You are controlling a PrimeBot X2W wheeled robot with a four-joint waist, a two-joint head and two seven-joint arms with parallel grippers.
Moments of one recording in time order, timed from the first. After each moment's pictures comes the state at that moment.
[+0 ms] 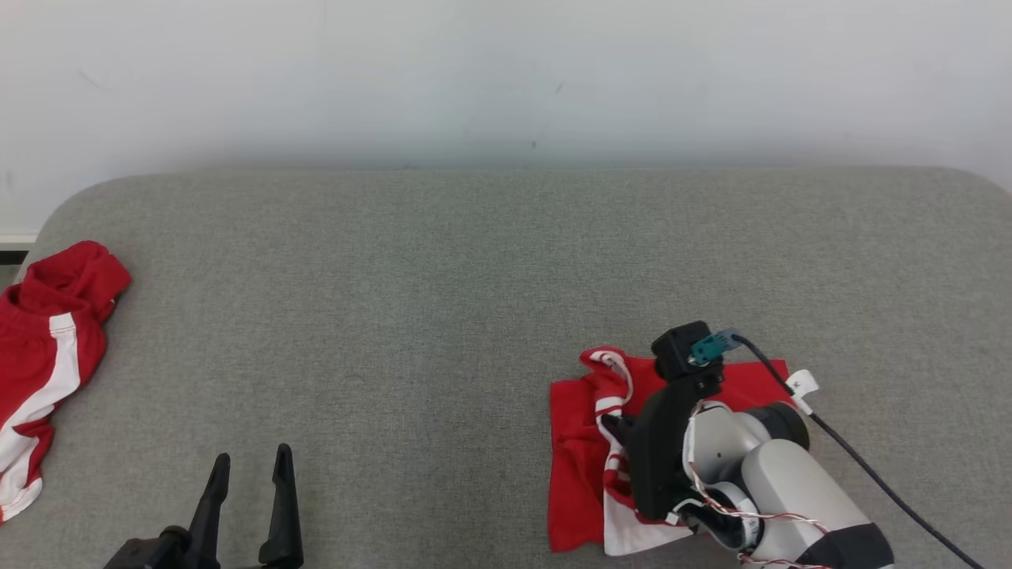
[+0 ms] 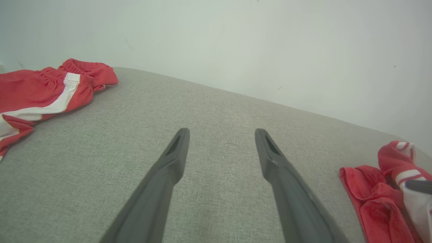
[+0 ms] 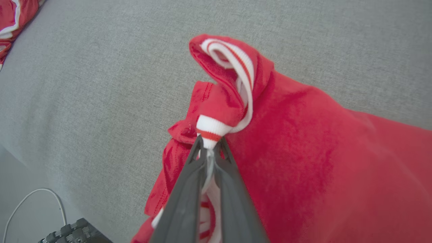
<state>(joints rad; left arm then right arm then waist) 0.00 0.05 0.02 0.17 -0.29 -0.08 -0.26 -0.45 -0.11 0.37 0.41 0.42 0.13 0.66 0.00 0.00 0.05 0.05</state>
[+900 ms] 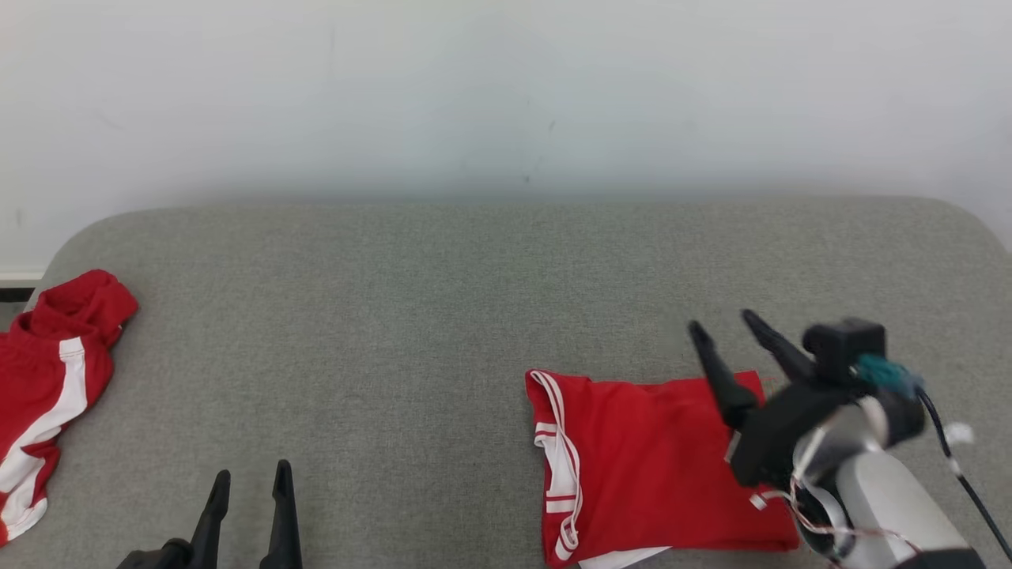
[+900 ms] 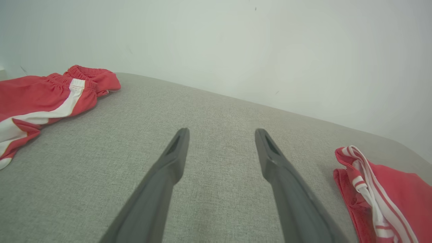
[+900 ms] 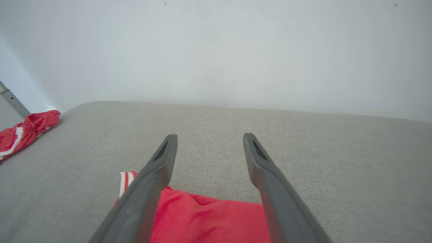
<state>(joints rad) 0.02 0.05 0.02 0.20 -0.29 -0.07 -0.26 -0.39 -0.21 0.25 0.37 0.39 0.13 0.09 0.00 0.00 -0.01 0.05</state>
